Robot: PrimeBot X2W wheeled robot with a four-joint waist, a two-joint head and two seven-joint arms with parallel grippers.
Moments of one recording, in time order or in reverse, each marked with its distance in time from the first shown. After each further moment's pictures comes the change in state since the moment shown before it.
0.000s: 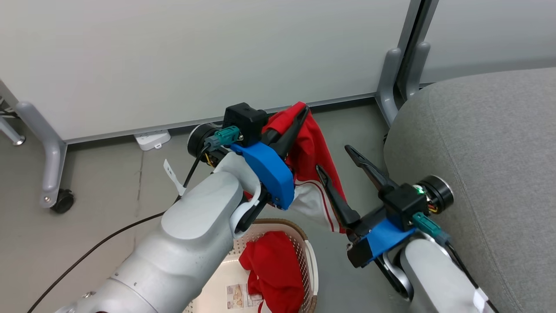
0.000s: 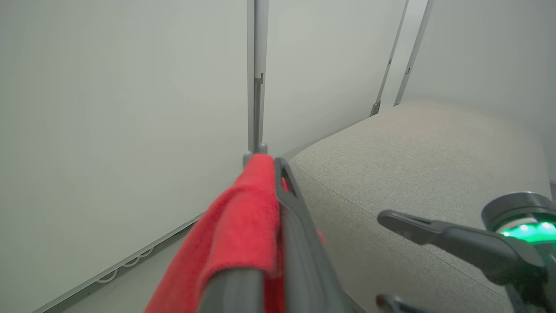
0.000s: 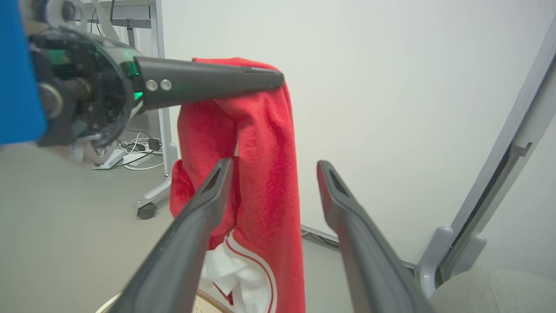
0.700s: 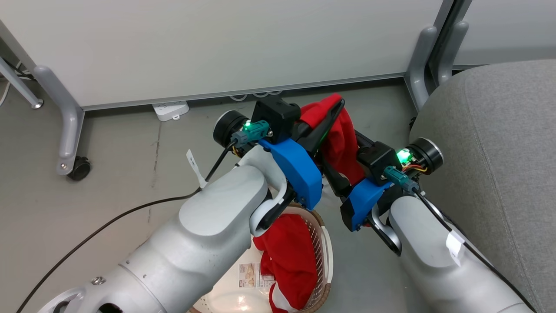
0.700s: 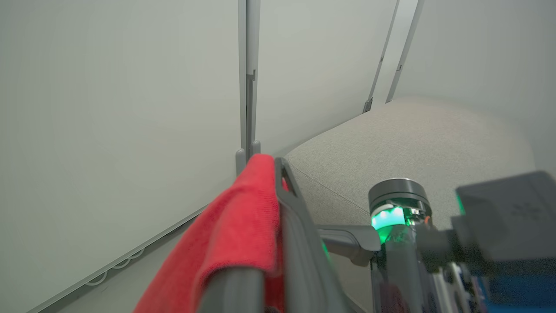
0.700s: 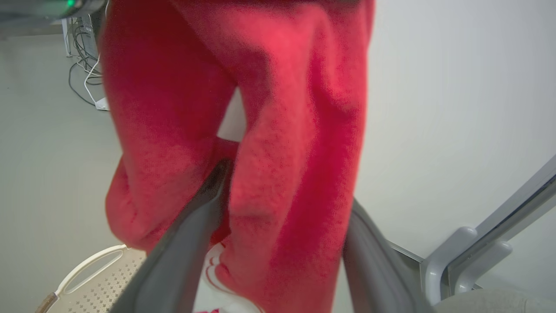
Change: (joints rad) left arm -0.065 0.000 -0.125 -0.111 -0.070 0.044 -0.005; right arm -0.292 0.020 0.102 0.373 -0.022 0.000 -0.002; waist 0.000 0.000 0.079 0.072
